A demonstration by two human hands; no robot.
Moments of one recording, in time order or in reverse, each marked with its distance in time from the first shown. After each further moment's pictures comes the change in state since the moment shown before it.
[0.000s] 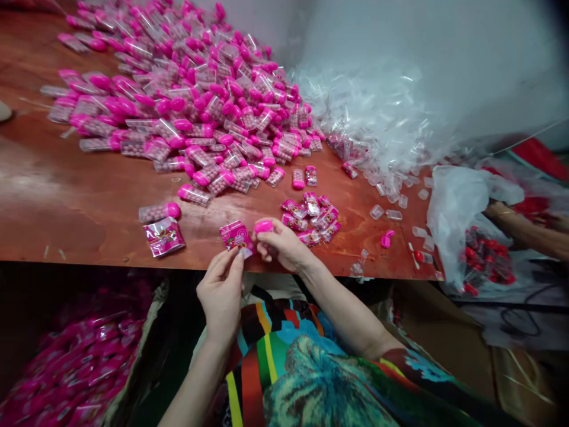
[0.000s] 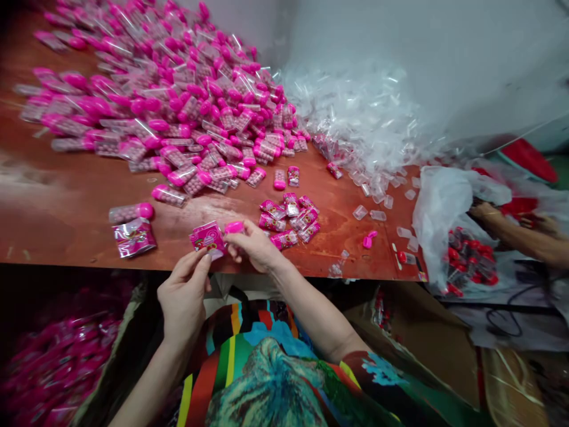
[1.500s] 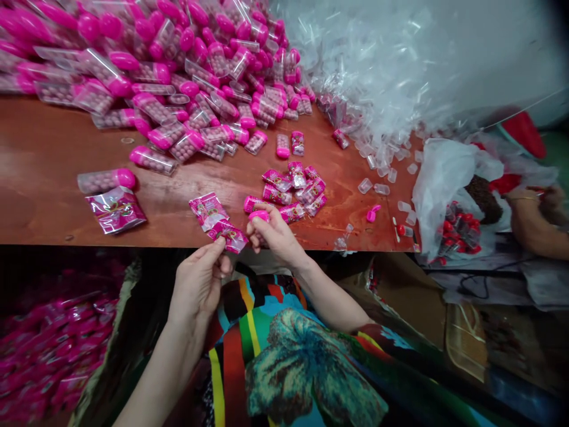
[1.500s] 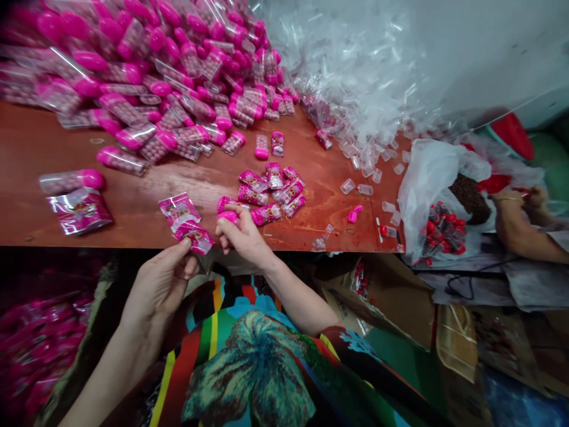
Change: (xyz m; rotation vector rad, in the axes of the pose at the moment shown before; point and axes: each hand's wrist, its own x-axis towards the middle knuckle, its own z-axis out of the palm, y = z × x) left_hand -0.001 -0.006 0.004 -0.326 -0.187 -0.533; right_hand -0.040 0.027 -0.020 0.000 0.144 -0.088
